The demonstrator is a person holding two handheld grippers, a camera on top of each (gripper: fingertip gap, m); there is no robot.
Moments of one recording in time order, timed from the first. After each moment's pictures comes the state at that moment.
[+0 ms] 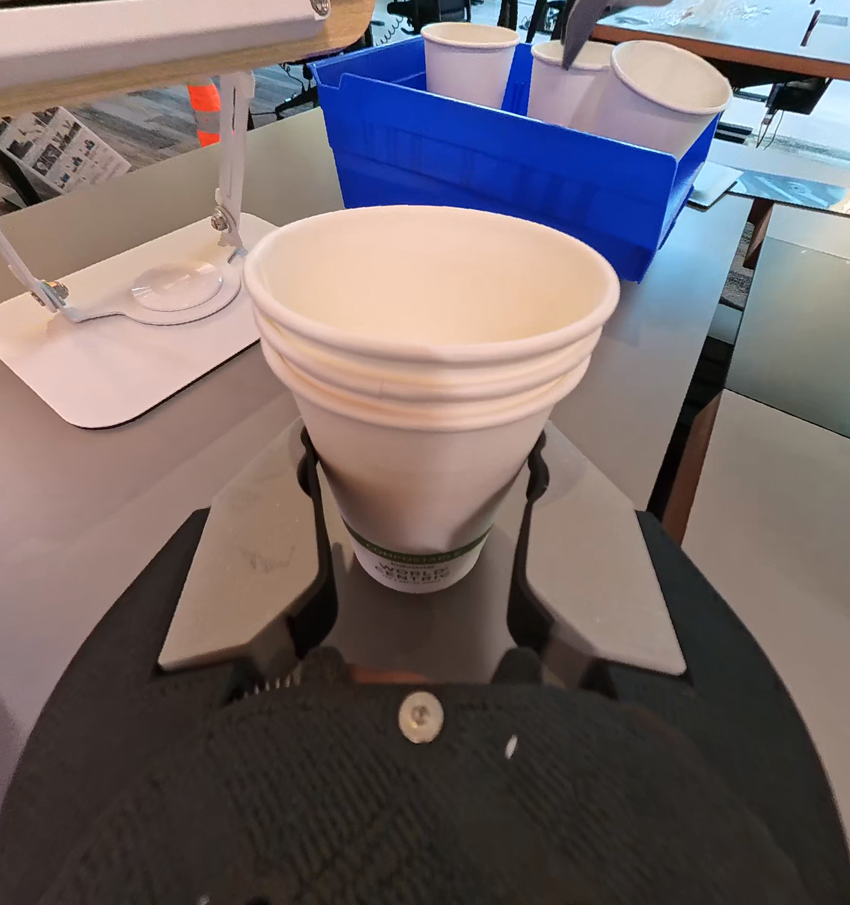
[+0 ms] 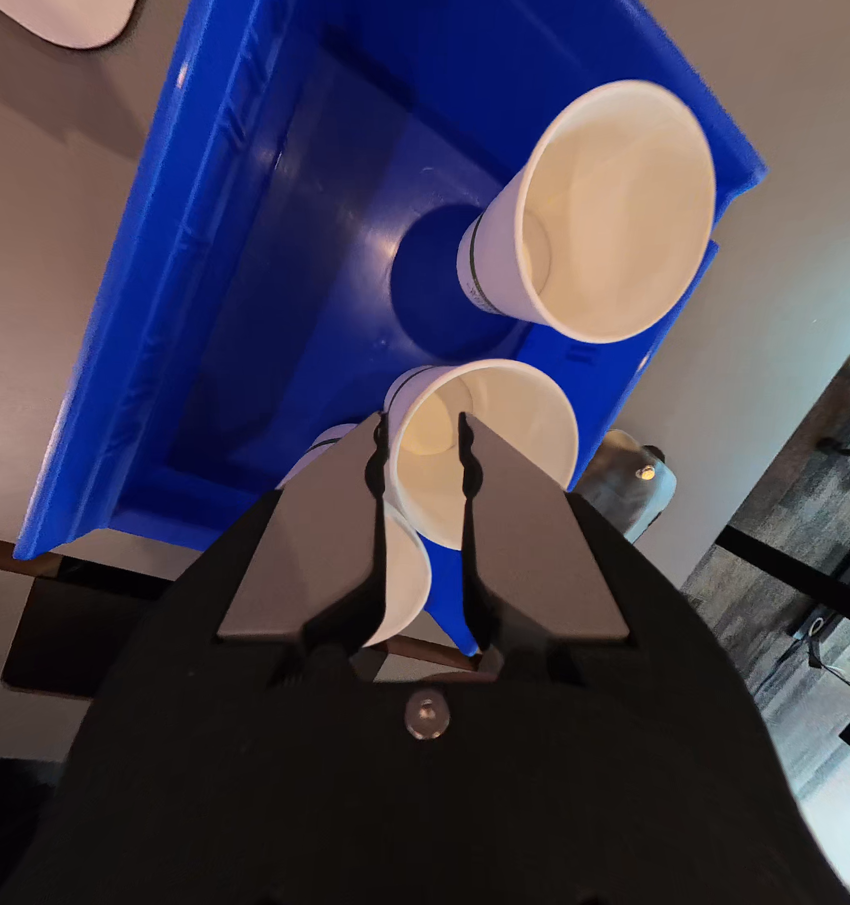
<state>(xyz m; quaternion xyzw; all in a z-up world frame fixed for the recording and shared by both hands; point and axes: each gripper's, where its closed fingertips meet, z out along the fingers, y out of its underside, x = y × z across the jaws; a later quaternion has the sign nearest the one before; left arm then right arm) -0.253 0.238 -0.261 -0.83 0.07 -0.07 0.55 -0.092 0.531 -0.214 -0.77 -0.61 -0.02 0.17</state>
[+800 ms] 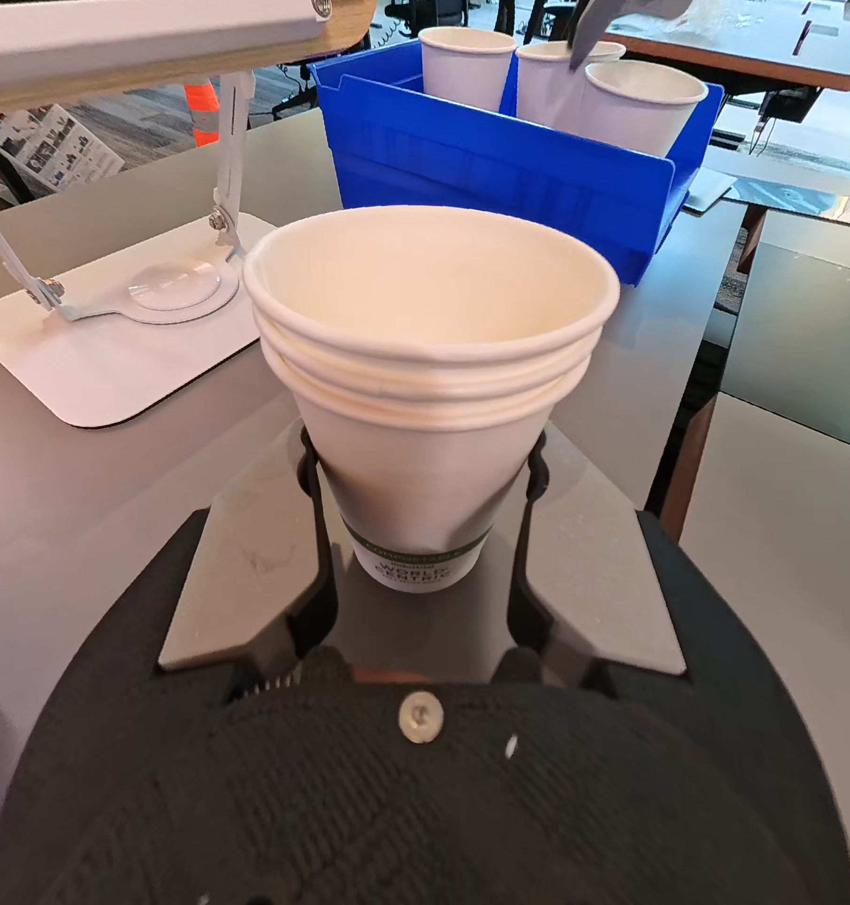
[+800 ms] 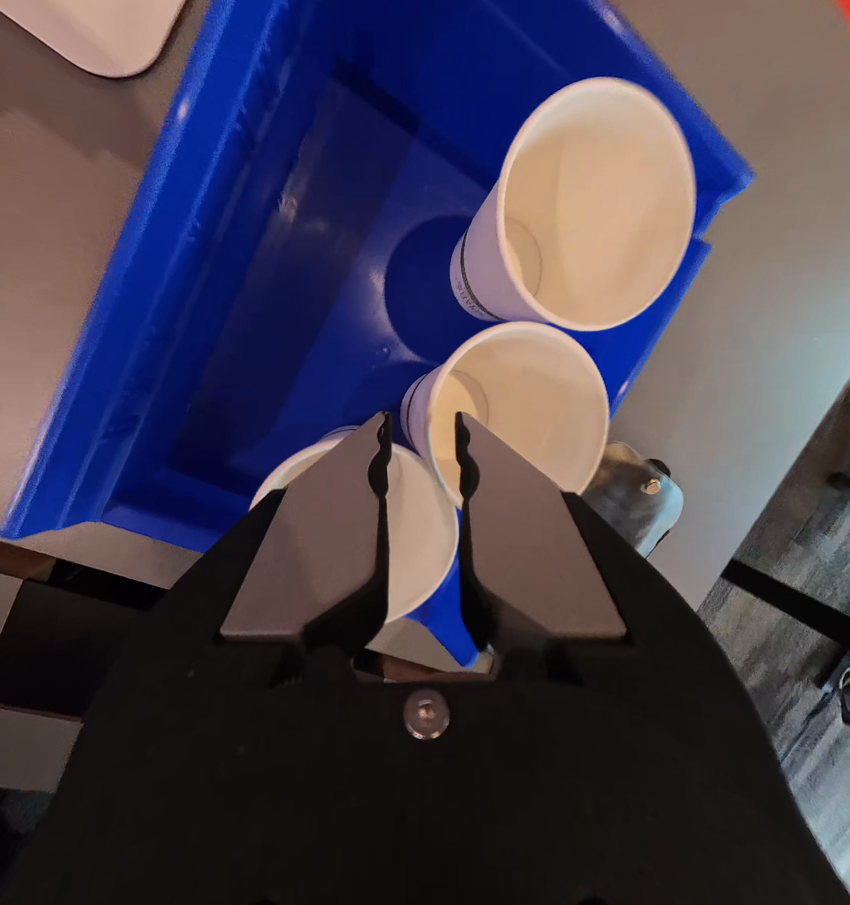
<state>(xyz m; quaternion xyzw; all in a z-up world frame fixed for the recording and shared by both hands) -0.253 0.238 -0.261 -0.83 0.06 -0.08 0.55 -0.086 0.530 -0.210 -0.76 -0.61 0.02 0.20</state>
